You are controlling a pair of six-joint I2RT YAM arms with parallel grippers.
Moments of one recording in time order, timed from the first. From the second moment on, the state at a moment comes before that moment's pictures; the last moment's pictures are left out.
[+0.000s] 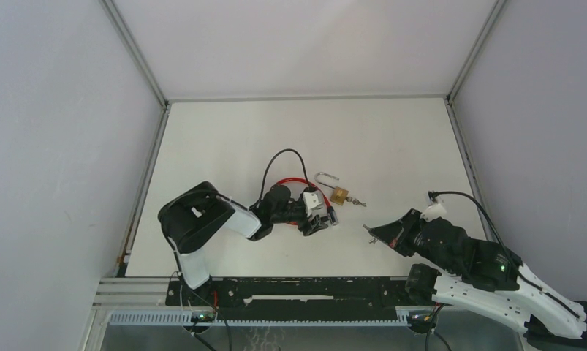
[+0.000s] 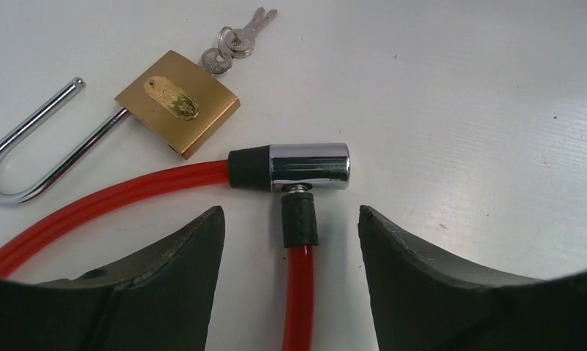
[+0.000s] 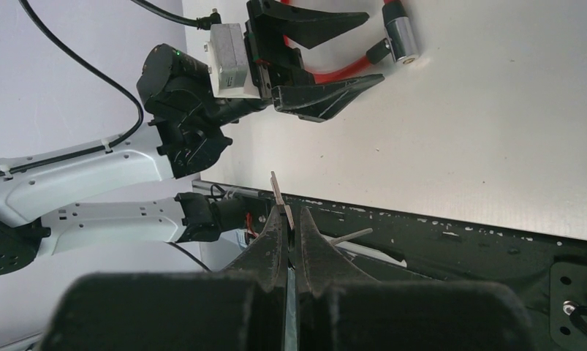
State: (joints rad) left arm -0.83 1.82 0.58 0.85 0.49 0.18; right arm 1.09 0.33 0.78 -1.03 0.37 1.35
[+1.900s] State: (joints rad) left arm -0.89 1.51 0.44 0.87 0.14 -0.41; right arm 0.97 0.44 0.54 -0.71 0.27 1.66
